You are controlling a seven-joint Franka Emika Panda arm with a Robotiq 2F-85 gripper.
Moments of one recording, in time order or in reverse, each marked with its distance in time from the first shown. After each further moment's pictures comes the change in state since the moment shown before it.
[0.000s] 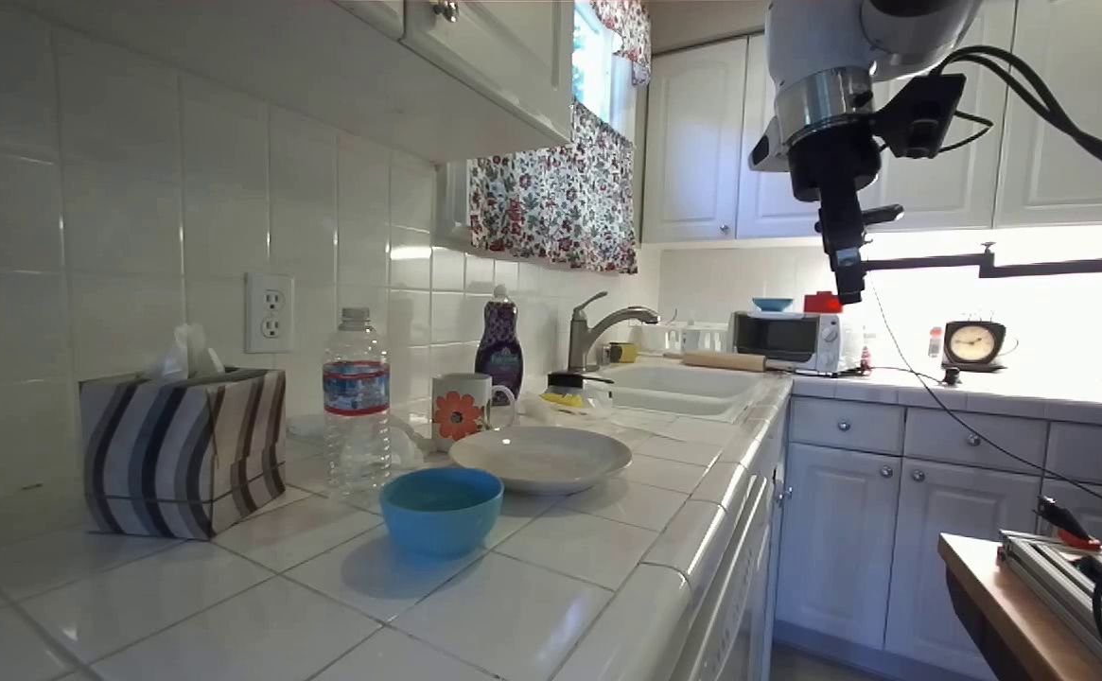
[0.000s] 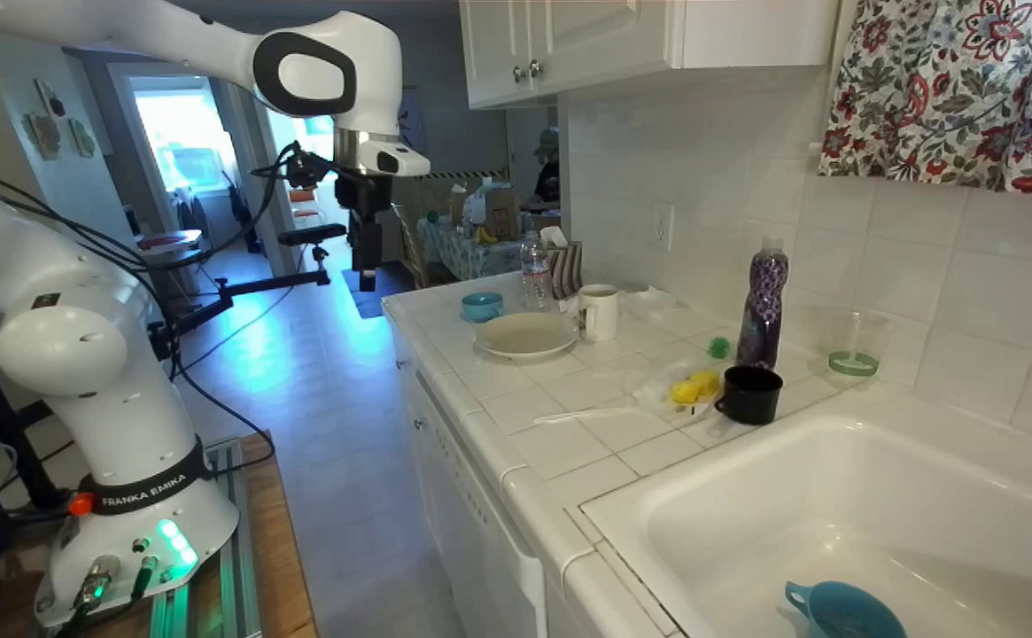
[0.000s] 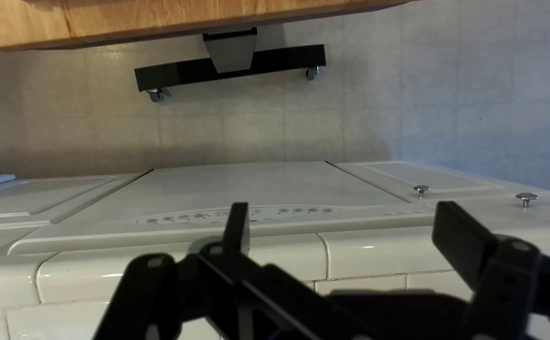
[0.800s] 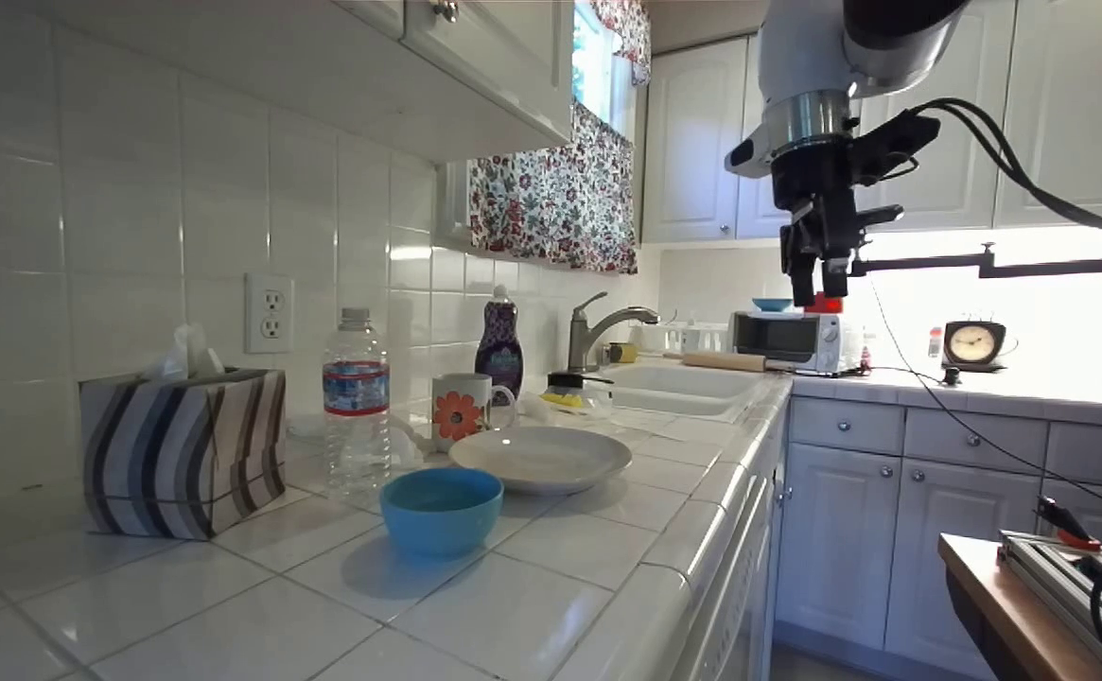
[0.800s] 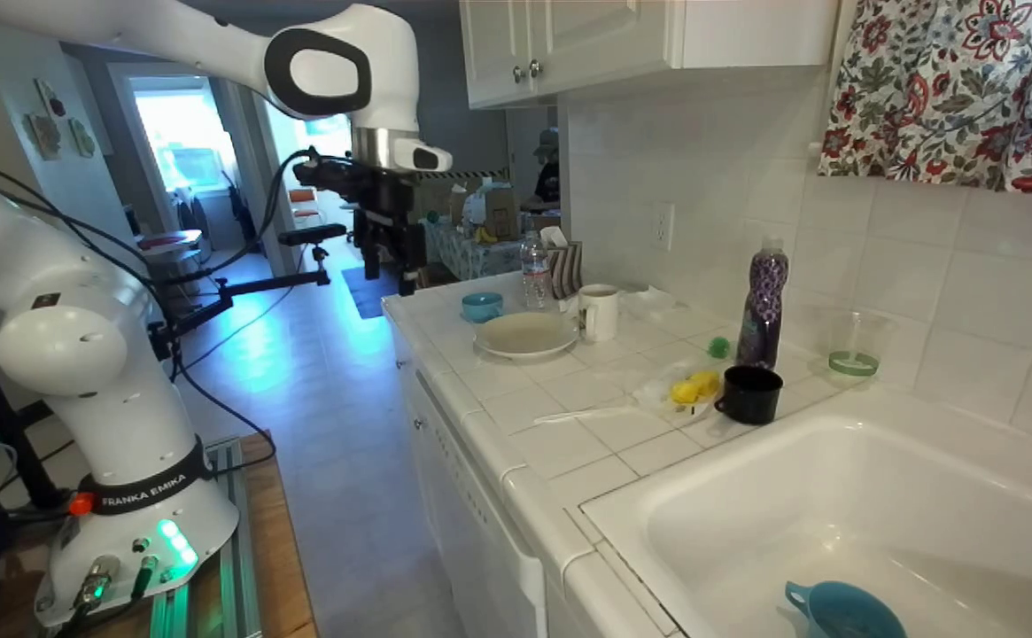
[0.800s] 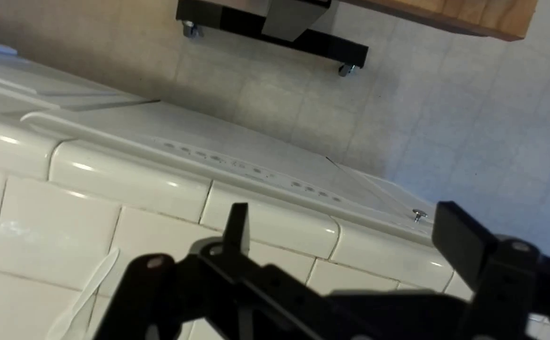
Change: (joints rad) arm 0.001 0.039 -0.090 0.021 -0.112 0.072 -0.424
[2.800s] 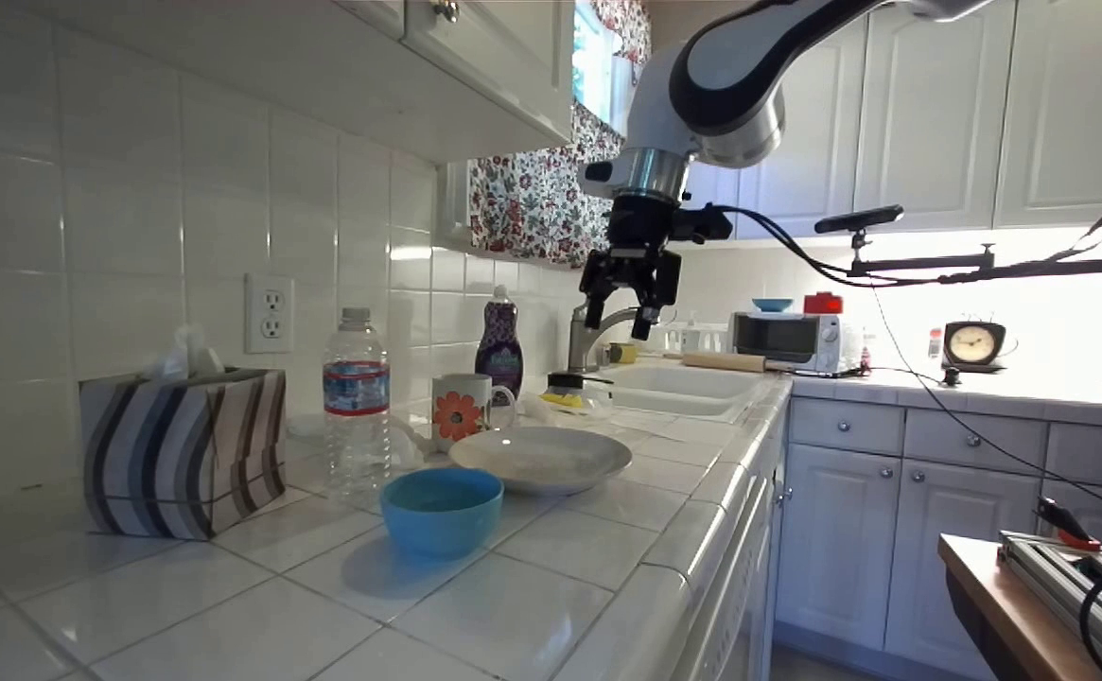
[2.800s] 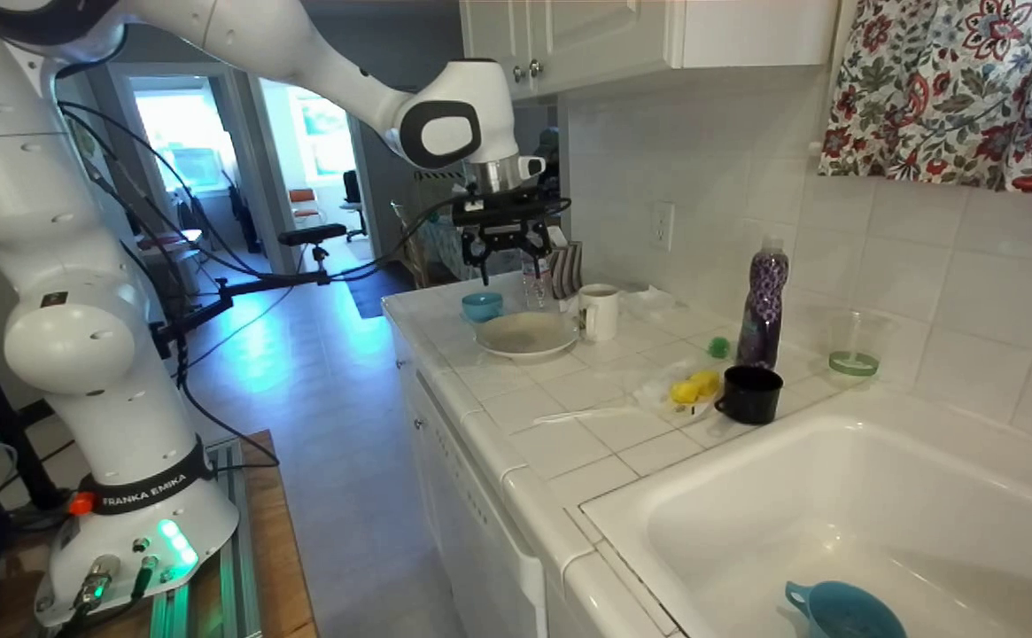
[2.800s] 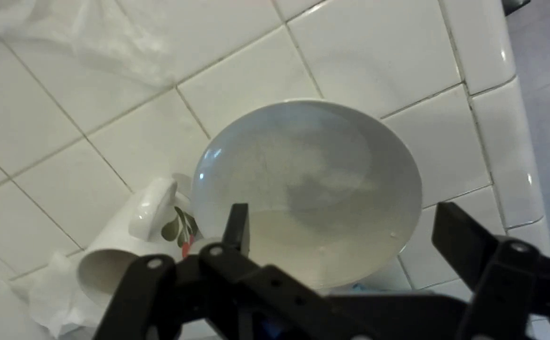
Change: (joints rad) arm 0.054 0.523 0.005 0.318 0.134 0.491 -0.785
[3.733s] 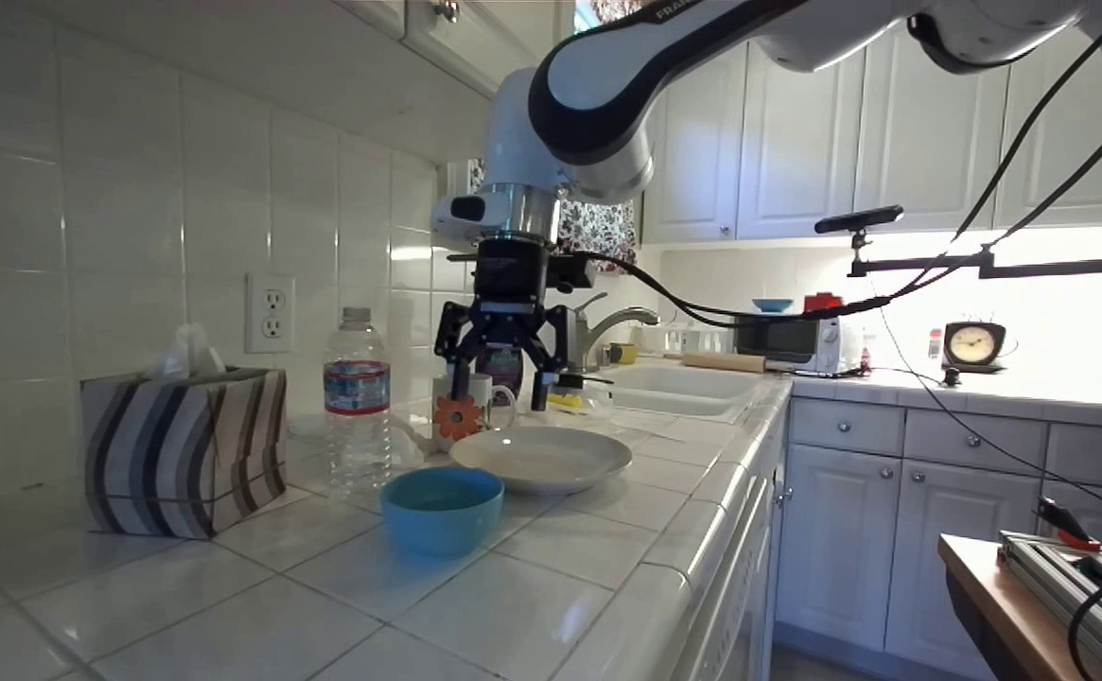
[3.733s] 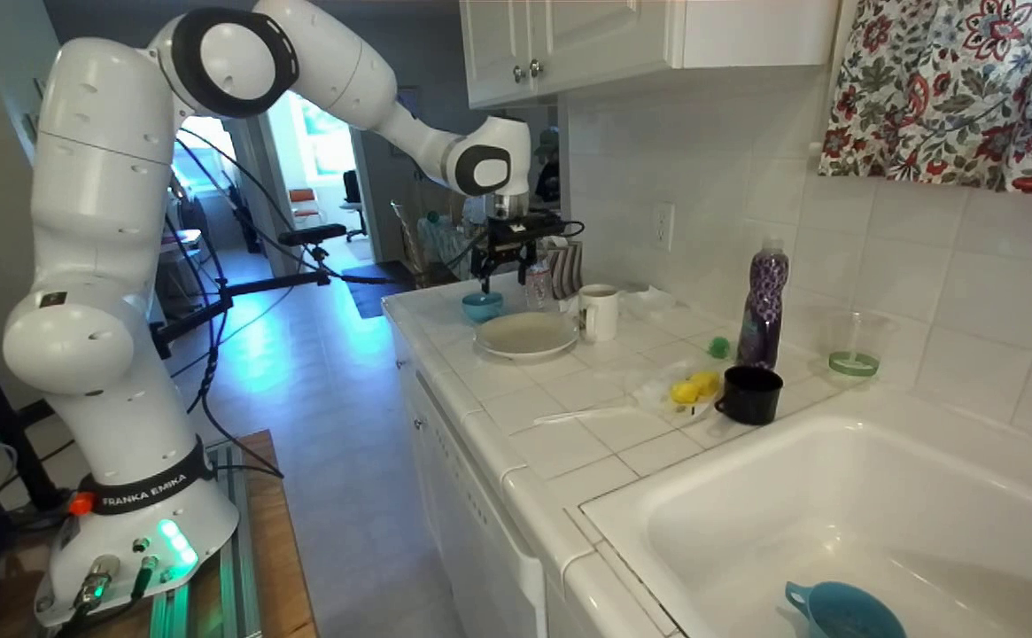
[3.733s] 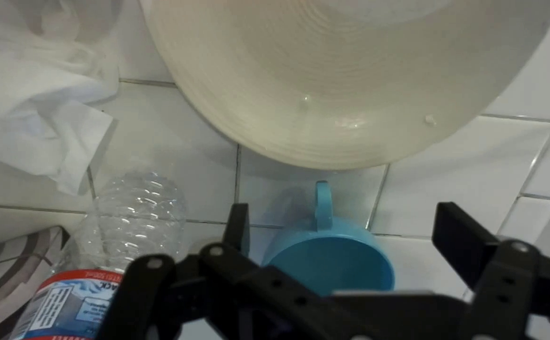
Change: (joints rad) arm -0.015 0.429 0.259 0.429 0.003 -0.131 -0.343
